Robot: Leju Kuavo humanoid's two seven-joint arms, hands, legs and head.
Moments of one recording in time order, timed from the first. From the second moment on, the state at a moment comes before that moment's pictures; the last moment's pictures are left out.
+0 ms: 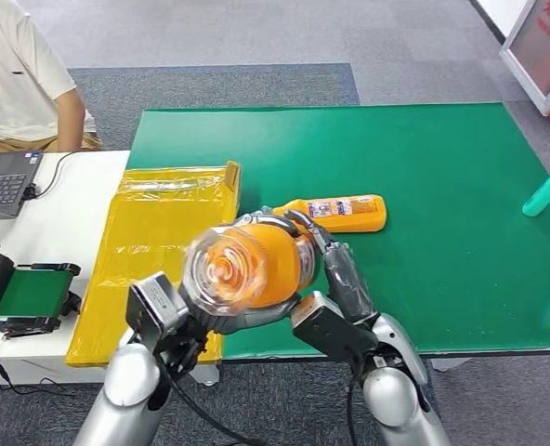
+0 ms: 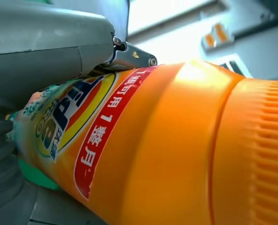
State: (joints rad) left arm -0.17 -0.21 -0.54 -1.76 -0.21 -0.24 -0.19; right arm -0.08 0.18 0.38 -1.74 0.60 0.01 -0.15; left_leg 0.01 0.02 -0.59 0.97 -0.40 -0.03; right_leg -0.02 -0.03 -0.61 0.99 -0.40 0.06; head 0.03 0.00
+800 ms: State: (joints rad) left arm -0.07 -0.21 -0.30 -1.89 -1.10 0.13 -0.13; right arm 0.09 0.19 0.24 -2.05 0.54 0.05 -0.15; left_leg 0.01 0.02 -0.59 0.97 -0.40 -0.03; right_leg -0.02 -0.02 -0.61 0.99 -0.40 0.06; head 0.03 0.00
